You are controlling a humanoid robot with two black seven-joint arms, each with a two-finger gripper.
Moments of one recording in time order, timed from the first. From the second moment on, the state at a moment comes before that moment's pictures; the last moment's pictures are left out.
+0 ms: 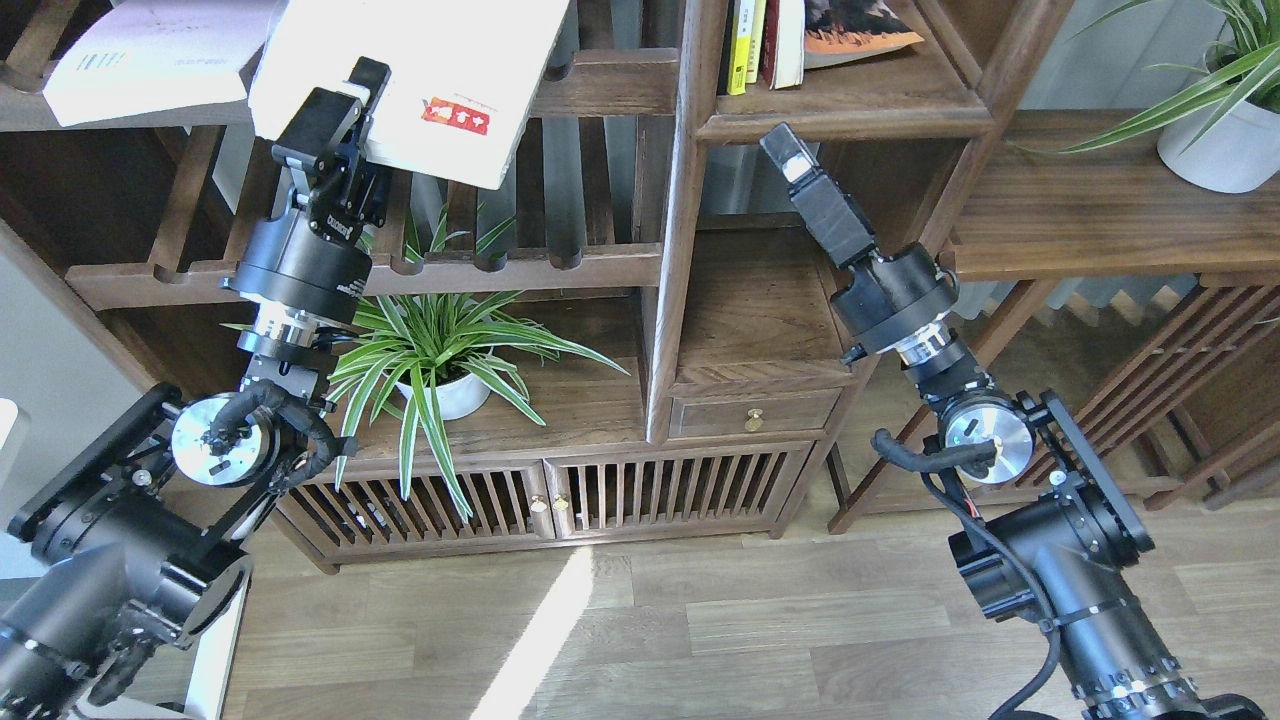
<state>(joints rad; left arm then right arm) -0.46 0.19 -1.02 -1.33 -0.34 -0.49 -0.18 0.34 -0.05 1.35 1.25 -0.31 0.58 -0.02</state>
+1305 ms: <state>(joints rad) -0.29 0.23 -0.99 -1.62 -0.03 -0.49 -0.18 0.34 0.02 1.29 1.22 -0.29 0.58 -0.02</state>
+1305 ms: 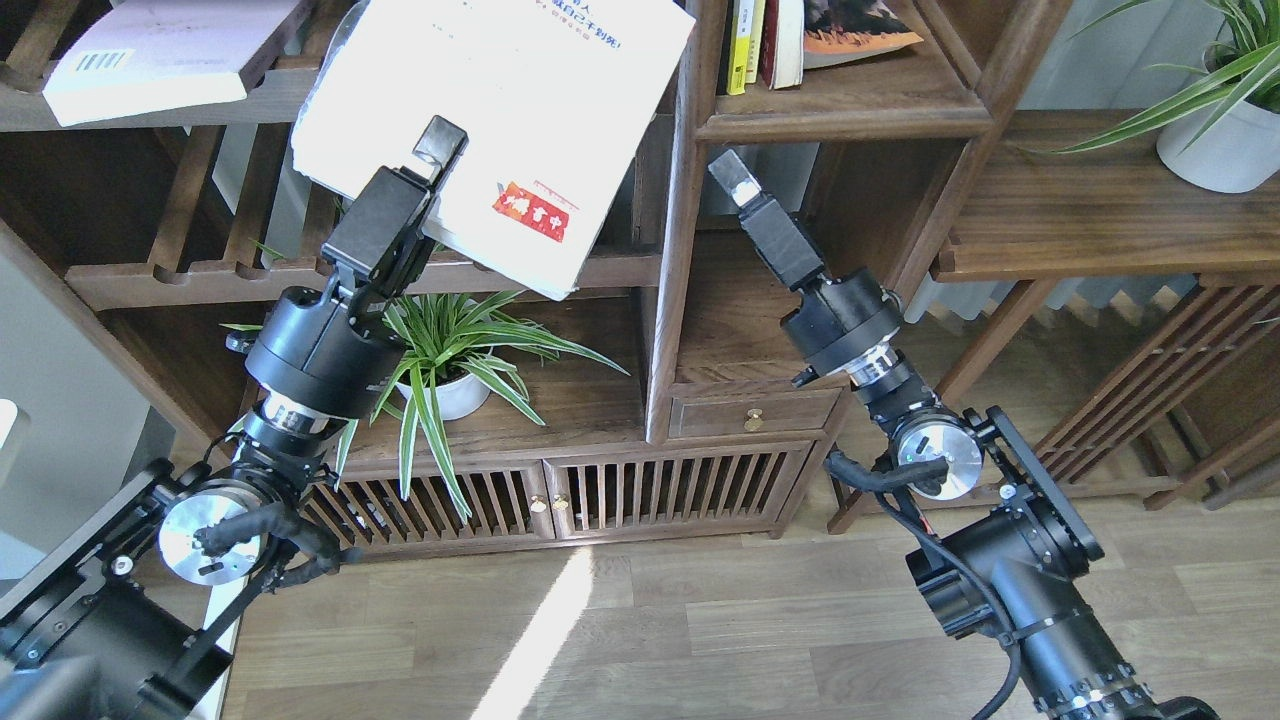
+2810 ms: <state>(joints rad) -0.29 0.16 -0.94 -1.58 0.04 -0.49 -0.14 0.46 0.01 1.19 1.25 -0.27 0.58 -0.02</state>
